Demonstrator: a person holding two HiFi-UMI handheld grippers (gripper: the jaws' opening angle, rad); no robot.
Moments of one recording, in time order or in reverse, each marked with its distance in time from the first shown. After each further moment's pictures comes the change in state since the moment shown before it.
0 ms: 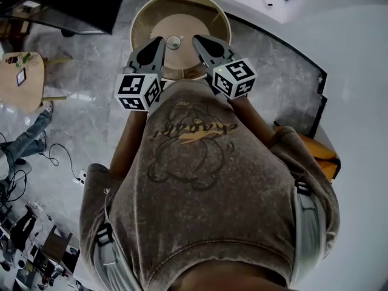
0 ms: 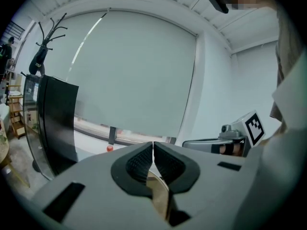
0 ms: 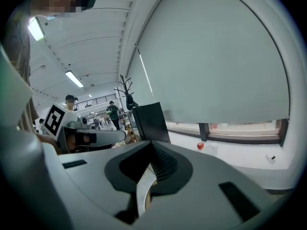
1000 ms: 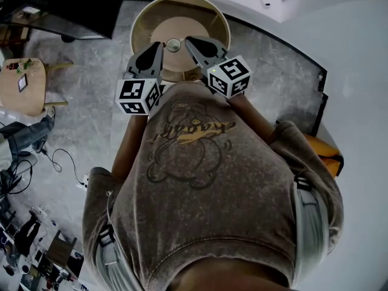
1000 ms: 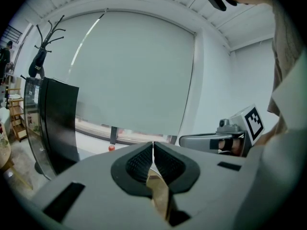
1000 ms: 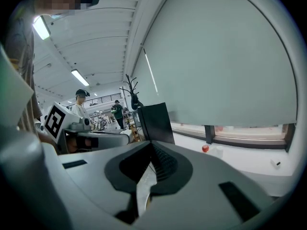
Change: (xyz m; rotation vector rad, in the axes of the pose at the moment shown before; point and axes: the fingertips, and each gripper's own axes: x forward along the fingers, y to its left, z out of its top) left arm -0.009 0.001 -0.006 0.027 0.005 0.007; right arm 0.009 0.018 0.003 -0.043 -0.005 0.054
